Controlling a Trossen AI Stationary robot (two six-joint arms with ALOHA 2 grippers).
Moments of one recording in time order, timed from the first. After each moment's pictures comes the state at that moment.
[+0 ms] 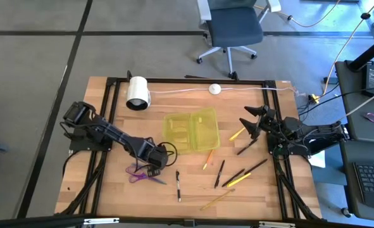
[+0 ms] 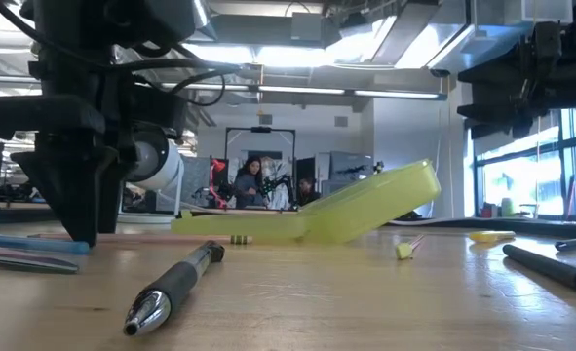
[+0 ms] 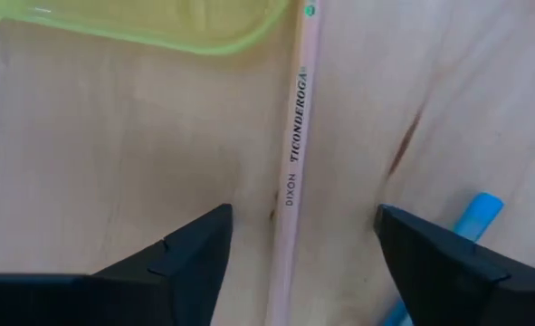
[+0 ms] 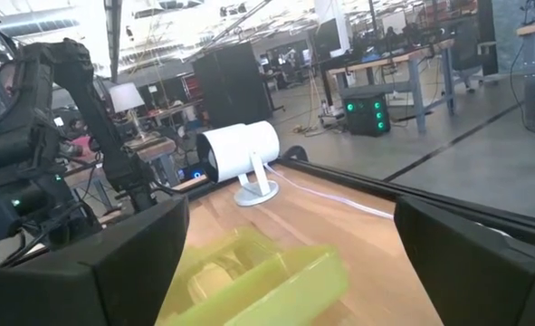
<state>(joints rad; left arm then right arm) -0.37 1.69 0.90 -0.60 -0.13 -0.67 0.08 0.00 0.01 0.10 0.56 0.25</state>
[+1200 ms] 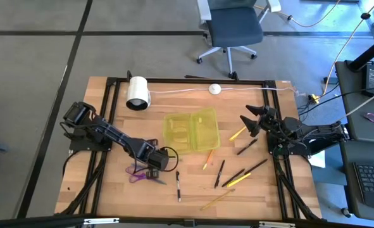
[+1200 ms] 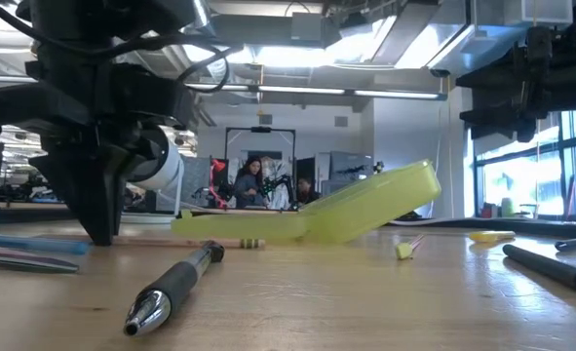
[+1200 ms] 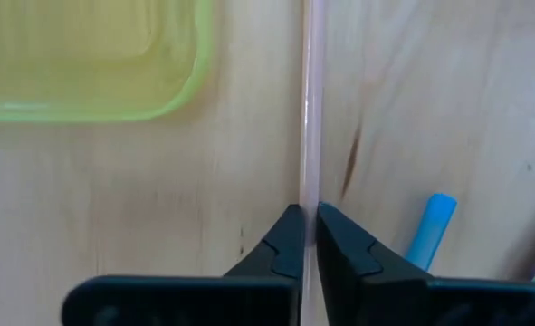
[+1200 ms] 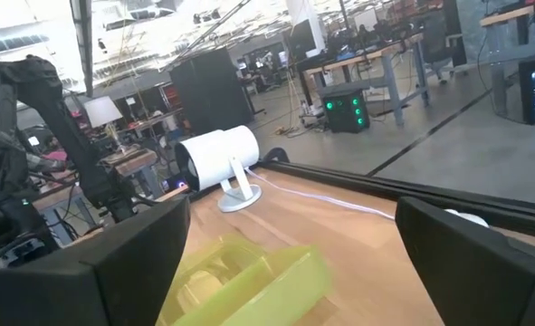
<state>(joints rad) -0.38 1.70 0.89 -0.52 -0.13 -0.47 0.08 0.00 0.01 0.08 0.64 0.32</state>
